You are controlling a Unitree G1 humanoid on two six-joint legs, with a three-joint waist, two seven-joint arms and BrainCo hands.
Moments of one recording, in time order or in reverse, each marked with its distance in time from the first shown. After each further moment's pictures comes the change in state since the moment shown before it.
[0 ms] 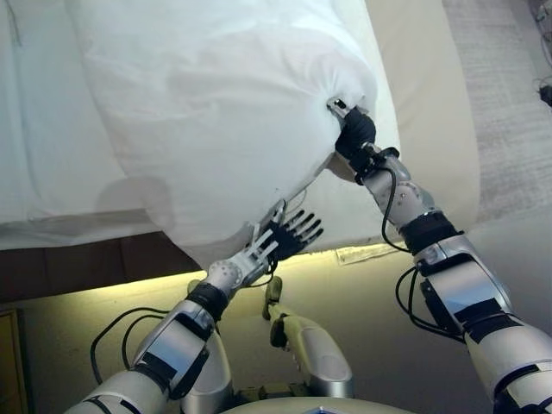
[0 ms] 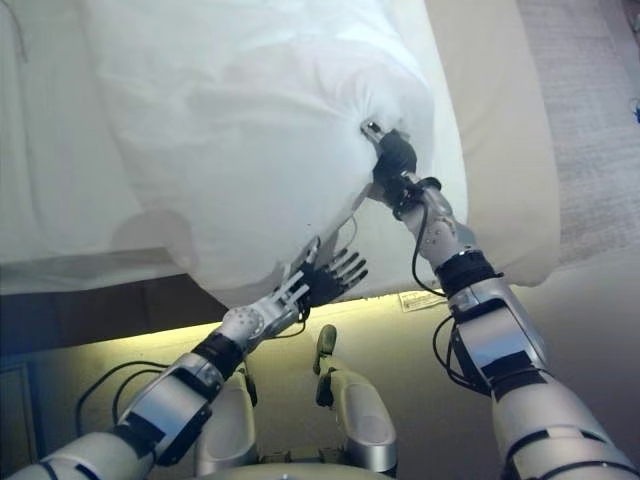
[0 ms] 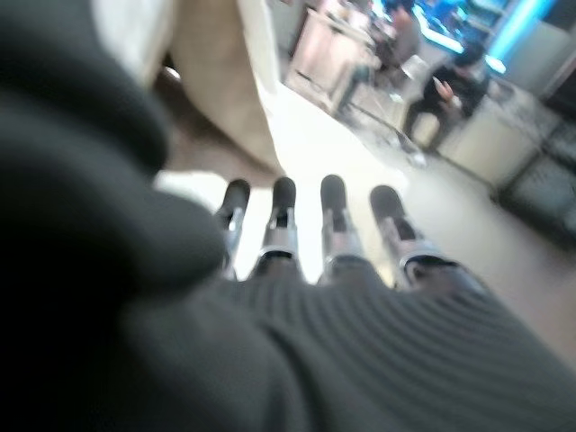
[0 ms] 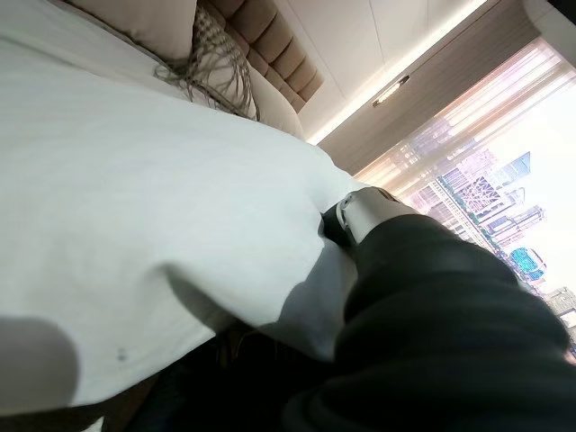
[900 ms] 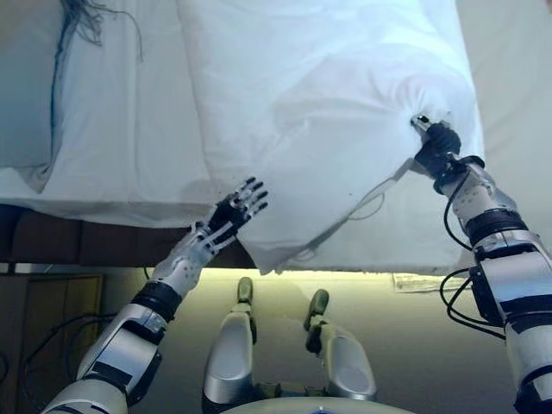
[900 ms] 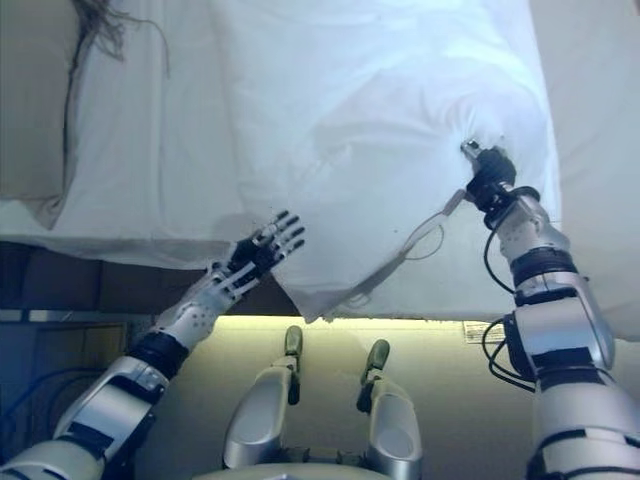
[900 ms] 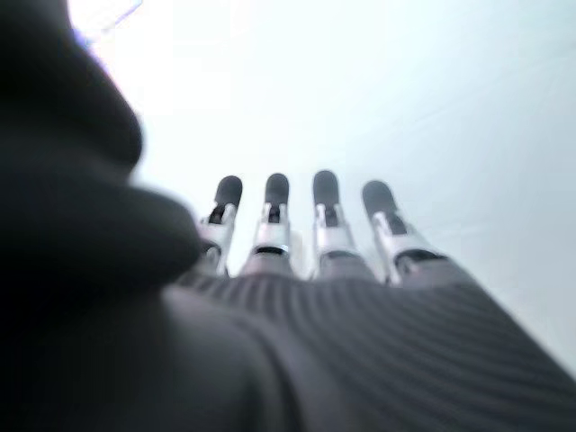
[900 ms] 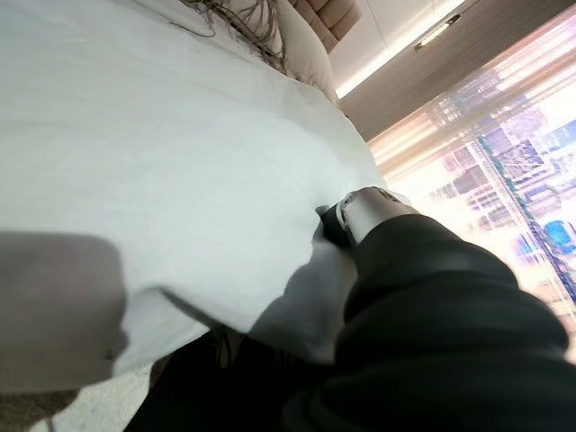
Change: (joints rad) left arm 0.113 0.273 -0.016 -0.209 0.608 -0.170 -0.128; right arm -0.080 -0.225 -0.082 0.446 -0.132 0.052 0.098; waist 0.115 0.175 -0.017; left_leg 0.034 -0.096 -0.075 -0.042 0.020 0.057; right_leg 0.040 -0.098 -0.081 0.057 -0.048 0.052
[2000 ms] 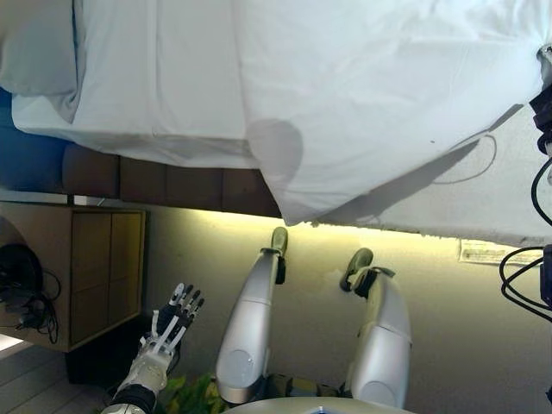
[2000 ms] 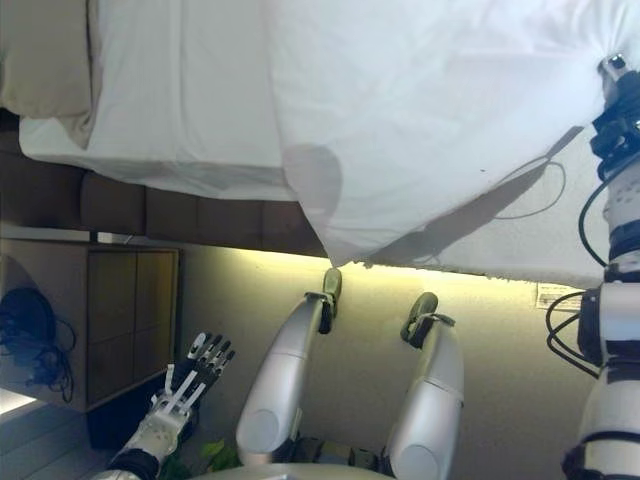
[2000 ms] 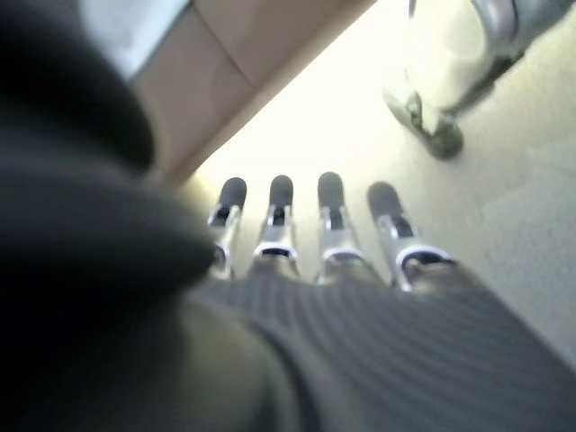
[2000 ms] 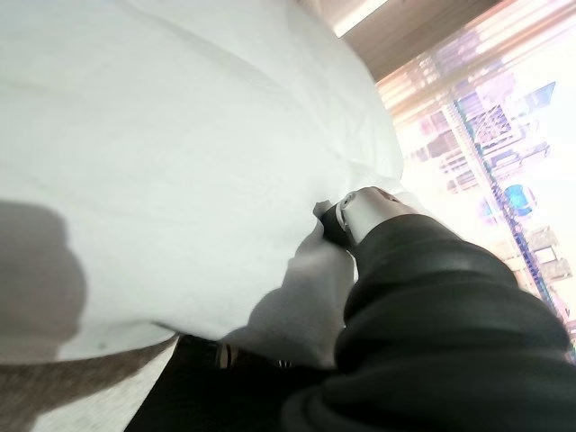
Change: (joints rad) left arm 0.513 -0.039 0.403 0.251 0.030 -0.163 -0.014; right arm -0.122 -0.296 -0.103 0.049 -0.034 -0.080 -0.028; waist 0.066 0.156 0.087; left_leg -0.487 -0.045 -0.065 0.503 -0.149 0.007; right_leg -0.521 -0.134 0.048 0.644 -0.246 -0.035
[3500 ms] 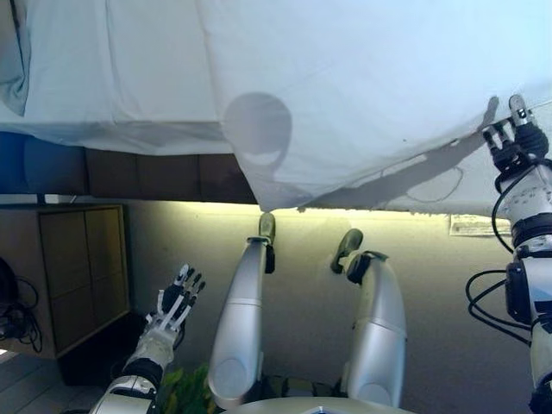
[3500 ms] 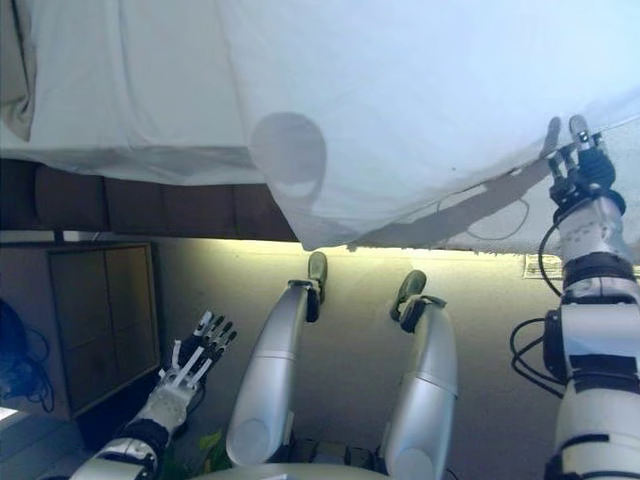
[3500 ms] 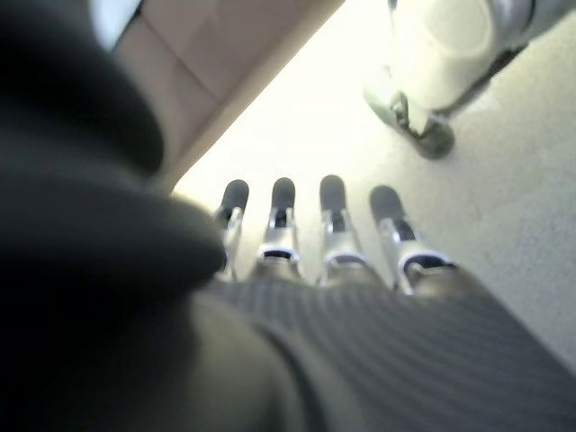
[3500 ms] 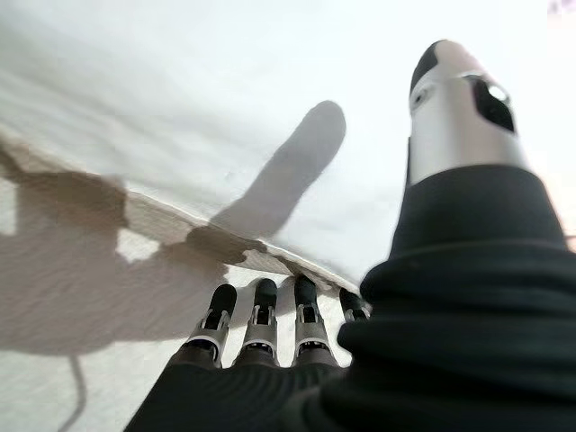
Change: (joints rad) left arm -0.095 -0.006 -0.015 0.063 -0.004 -0.025 0.061; right arm 0.098 0.097 -0.082 0.056 0.006 -0.023 -0.213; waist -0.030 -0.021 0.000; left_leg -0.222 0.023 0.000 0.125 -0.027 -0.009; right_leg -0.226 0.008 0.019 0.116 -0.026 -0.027
